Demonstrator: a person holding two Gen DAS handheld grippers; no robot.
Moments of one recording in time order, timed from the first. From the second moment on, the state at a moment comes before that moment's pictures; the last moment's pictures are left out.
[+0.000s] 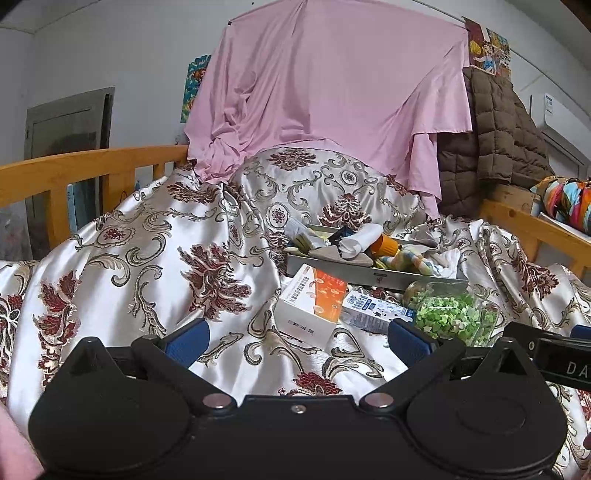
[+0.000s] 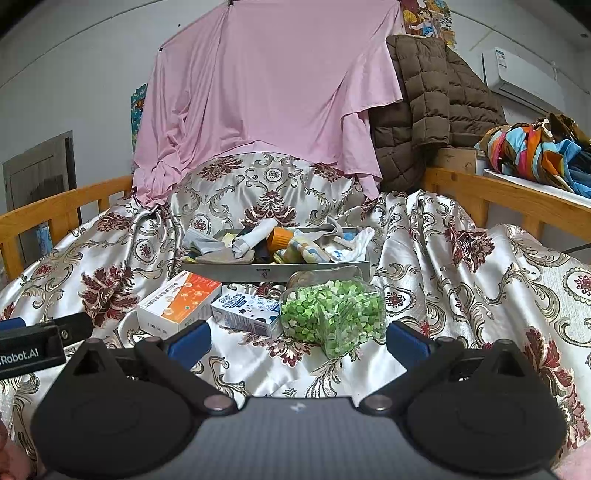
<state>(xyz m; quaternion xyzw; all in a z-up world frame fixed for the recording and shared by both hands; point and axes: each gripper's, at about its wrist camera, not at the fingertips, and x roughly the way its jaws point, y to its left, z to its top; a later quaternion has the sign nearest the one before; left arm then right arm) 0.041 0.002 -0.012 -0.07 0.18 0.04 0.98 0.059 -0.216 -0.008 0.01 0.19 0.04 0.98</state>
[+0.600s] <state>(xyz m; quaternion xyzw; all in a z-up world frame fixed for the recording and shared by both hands) 0.040 0.003 -0.012 -0.07 0.18 0.05 0.98 0.058 -0.216 -0.010 0.01 0.19 0.04 0.98</state>
